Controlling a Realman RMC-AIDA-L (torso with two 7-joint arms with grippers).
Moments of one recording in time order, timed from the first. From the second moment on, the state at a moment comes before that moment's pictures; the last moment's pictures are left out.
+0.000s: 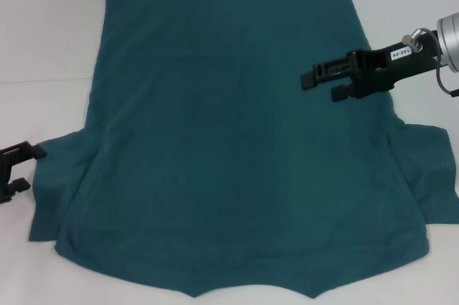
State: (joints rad) left arm -0.52 -1.99 0.47 0.57 2.18 1.10 -2.56; right arm 0.93 1.81 -0.72 -0.52 -2.28 -1.43 2.52
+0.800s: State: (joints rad) left arm -0.54 -2.00 0.56 0.55 2.17 1.08 -2.54; right arm 0.92 1.81 -0.72 -0.52 -2.28 -1.42 2.52
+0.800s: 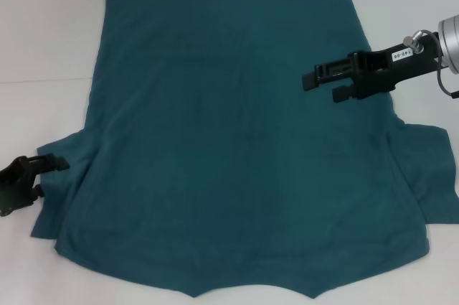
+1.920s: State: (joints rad) left arm -0.58 -1.95 0.57 0.67 2.31 1.20 -2.54; right arm 0.92 1.82 -0.71 -0.52 -2.28 -1.43 2.52
